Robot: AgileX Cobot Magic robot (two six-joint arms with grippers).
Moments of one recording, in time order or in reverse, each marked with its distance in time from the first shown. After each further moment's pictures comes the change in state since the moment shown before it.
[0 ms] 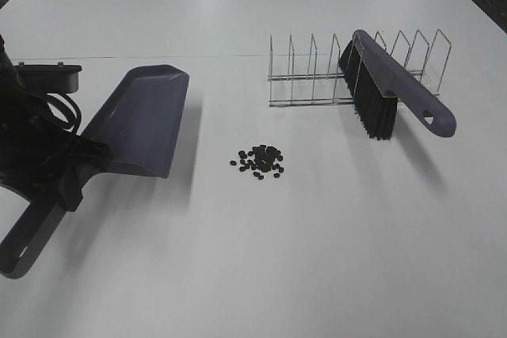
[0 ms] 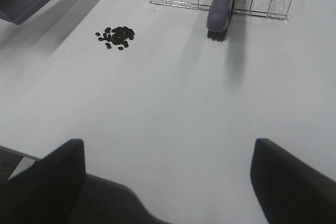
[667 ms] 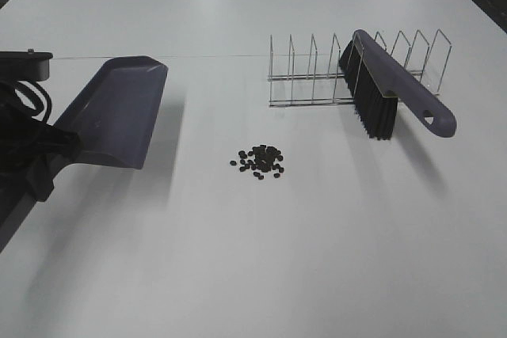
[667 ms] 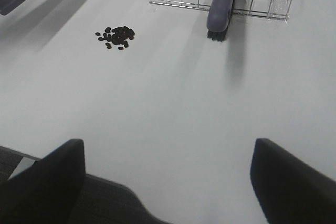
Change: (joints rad) left arm 0.070 -0.050 0.002 0.040 0.037 0.028; right arm 0.000 0.000 0.000 0.000 0.000 0.000
